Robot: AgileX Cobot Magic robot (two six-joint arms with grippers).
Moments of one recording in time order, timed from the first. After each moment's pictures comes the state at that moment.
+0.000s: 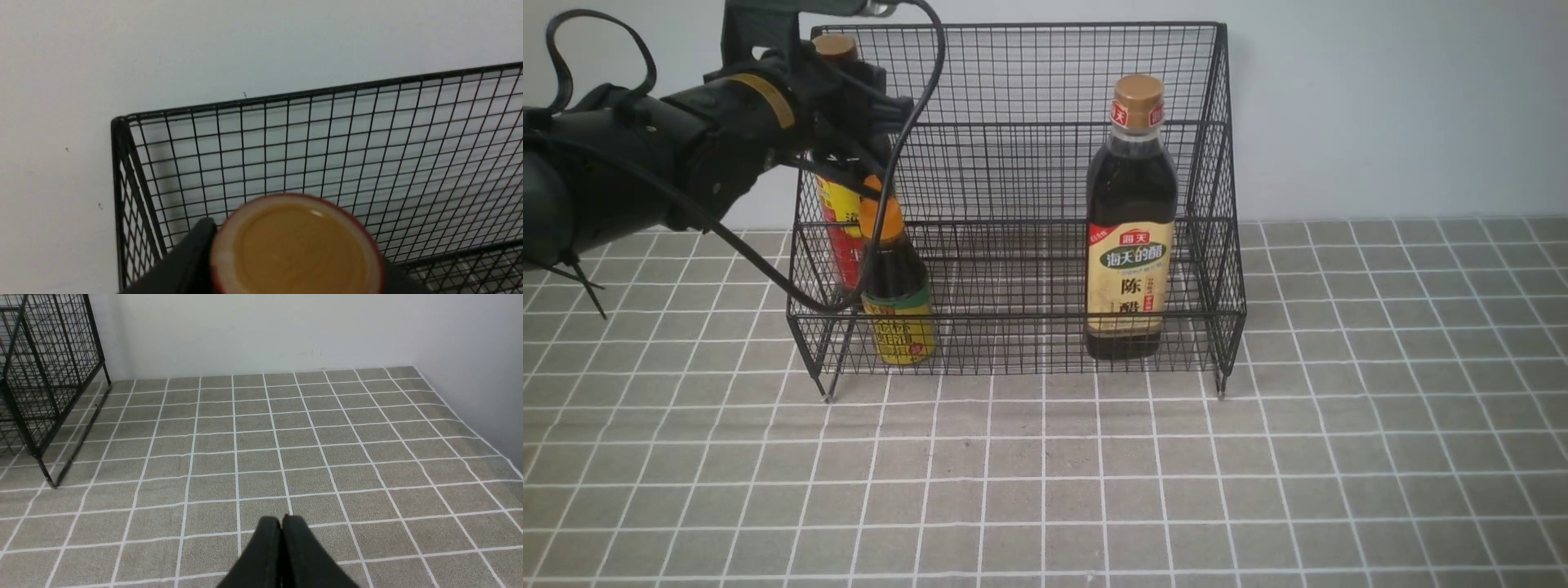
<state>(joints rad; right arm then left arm) -0.07 -0.01 0.02 -0.12 0.39 0.17 -0.19 1.75 -1.27 0.31 -0.16 -0.33</state>
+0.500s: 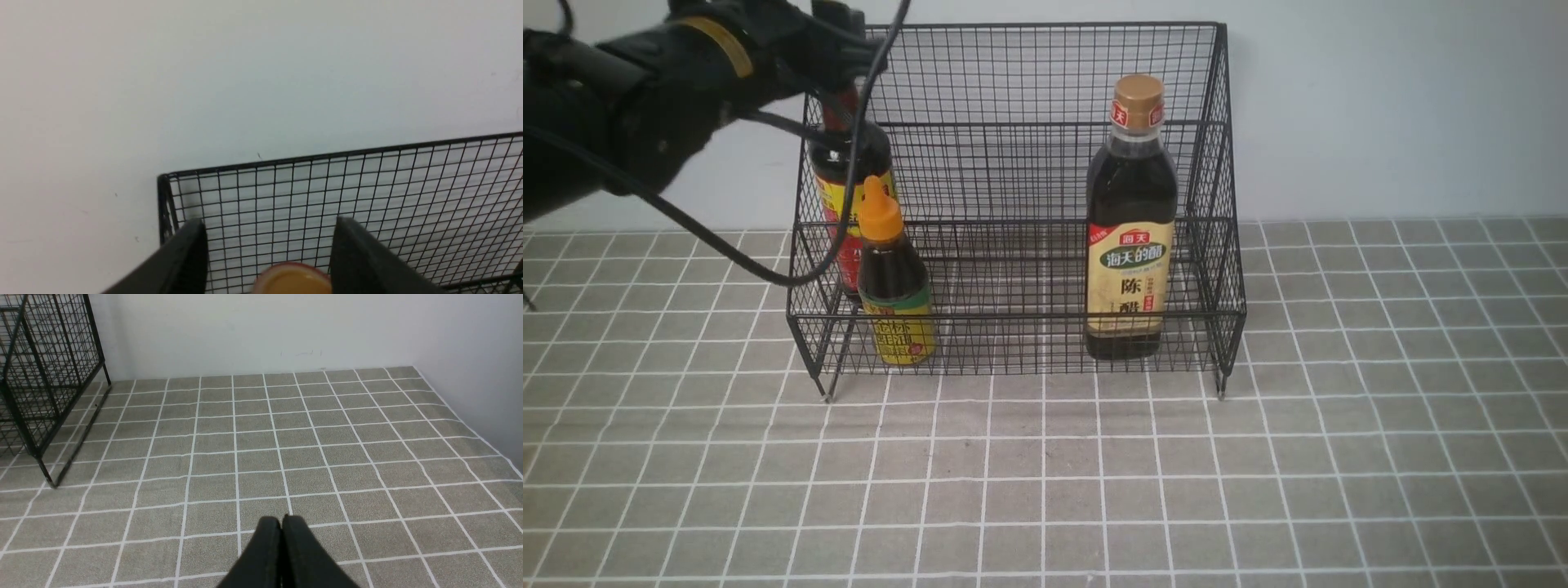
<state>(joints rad) -0.07 -0.01 0.02 -0.12 0.39 0.17 -0.19 1.60 -1.27 0.31 -0.05 -0.34</state>
